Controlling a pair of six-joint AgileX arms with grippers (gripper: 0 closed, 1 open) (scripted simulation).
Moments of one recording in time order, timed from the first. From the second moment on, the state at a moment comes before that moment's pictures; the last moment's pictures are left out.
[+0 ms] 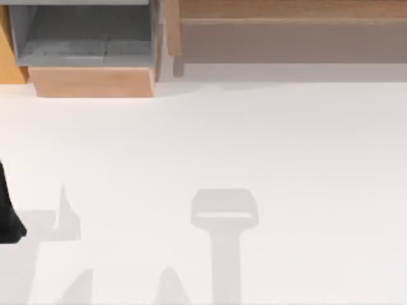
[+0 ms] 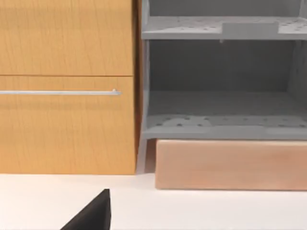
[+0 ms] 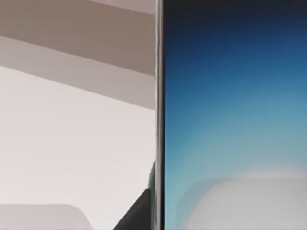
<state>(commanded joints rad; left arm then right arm) 0.00 0.00 0.00 0.00 0.00 0.00 -0.83 1.83 1.29 -0.37 -1.00 -0.82</state>
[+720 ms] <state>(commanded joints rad) 0.00 0.00 0.00 0.00 0.00 0.00 -0.83 1.83 1.29 -0.37 -1.00 -0.82</state>
